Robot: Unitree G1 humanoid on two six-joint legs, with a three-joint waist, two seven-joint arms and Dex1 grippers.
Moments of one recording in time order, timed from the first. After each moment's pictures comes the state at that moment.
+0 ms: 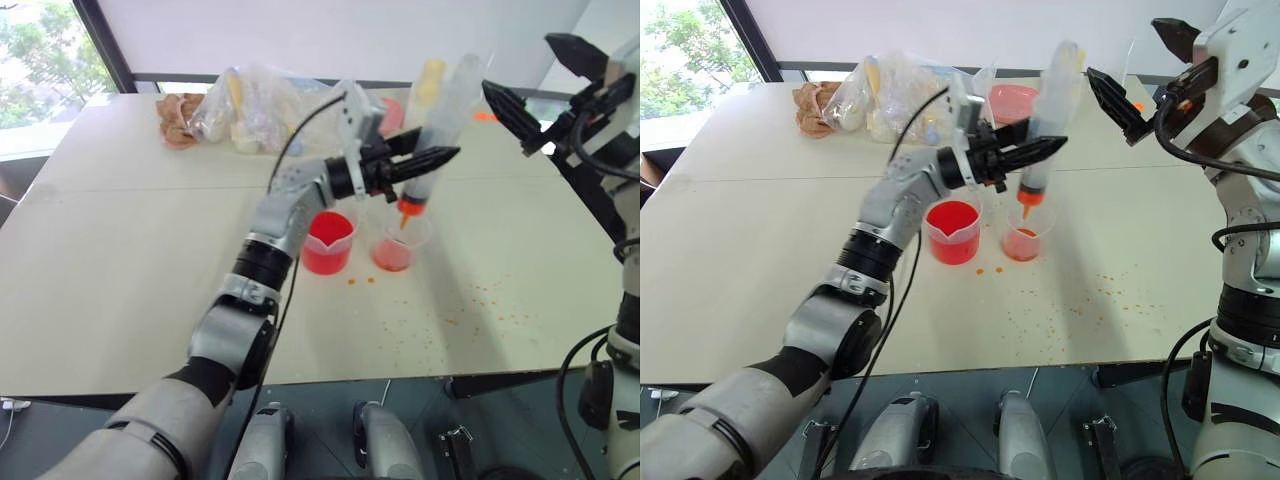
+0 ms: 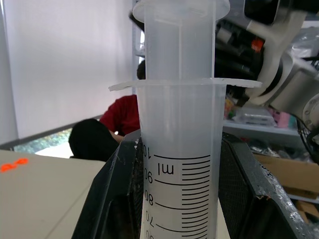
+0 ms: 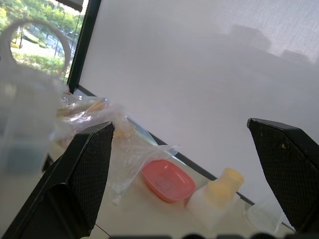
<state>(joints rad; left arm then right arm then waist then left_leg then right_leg) -1.11 -0.07 -0.05 0.65 -0.40 0.12 -0.98 -0.69 -0.78 -0.30 -0.17 0.42 0.39 0.64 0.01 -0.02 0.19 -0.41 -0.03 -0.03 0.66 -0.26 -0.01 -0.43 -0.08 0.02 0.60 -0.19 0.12</state>
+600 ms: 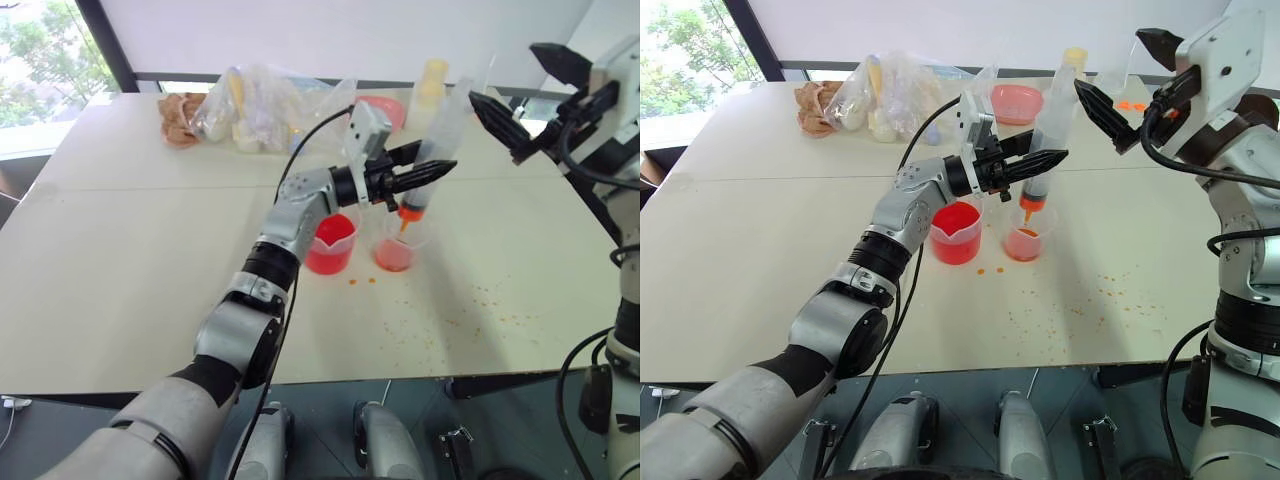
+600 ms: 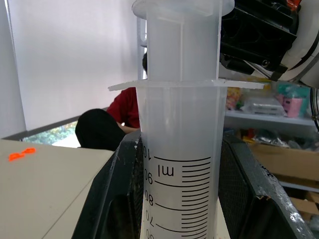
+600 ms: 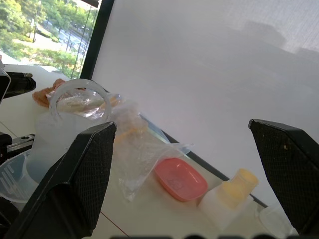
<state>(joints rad) -1.13 -0.08 -0.04 0.78 -0.33 0.01 -1.00 -0.67 -0.78 -0.30 -0.23 0.43 0.46 0.64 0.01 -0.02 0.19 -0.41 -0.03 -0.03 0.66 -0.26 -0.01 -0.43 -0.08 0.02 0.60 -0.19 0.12</state>
